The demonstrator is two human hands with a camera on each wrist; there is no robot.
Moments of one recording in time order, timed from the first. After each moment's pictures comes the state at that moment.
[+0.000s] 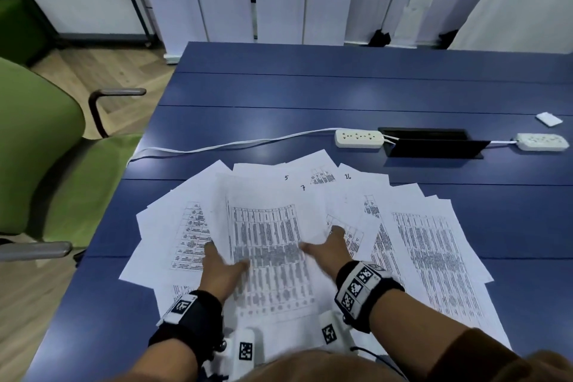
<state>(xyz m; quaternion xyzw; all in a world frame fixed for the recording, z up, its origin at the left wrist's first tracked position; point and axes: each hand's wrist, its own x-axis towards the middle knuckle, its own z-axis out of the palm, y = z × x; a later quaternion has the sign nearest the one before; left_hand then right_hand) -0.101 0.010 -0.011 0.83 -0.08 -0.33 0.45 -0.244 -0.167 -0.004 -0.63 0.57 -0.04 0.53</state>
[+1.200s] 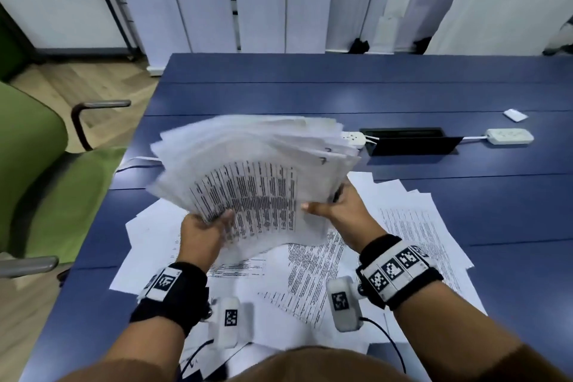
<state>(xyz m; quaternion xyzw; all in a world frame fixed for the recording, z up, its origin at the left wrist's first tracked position) -0.080 -0.019 0.071 0.71 -0.14 -0.25 0.64 -0.257 -0.189 0.108 -0.60 0.30 -0.25 0.70</state>
